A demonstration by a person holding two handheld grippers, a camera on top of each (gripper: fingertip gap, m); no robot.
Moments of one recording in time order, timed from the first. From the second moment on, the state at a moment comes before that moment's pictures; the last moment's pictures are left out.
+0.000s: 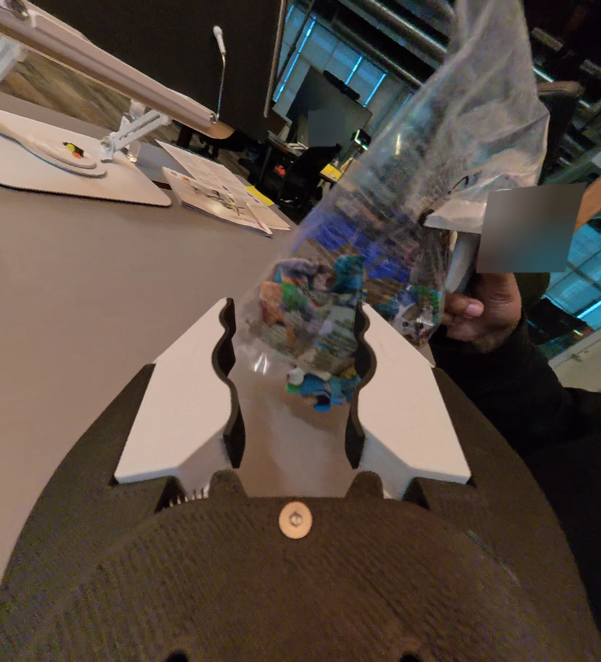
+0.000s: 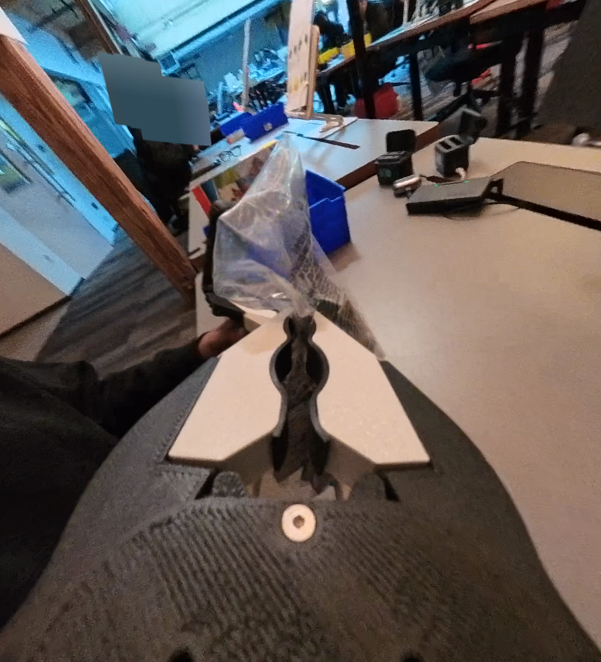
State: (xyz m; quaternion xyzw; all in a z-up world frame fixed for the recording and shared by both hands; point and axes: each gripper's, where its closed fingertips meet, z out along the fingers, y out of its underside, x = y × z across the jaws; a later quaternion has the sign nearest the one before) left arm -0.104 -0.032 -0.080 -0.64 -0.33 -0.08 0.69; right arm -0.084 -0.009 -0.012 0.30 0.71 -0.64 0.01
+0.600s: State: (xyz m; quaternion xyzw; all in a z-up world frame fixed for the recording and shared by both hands) left arm -0.089 -0.032 -0.061 -0.70 -0.28 0.01 0.65; right arm -0.094 0.009 -0.051 0.33 0.74 -0.59 -0.05
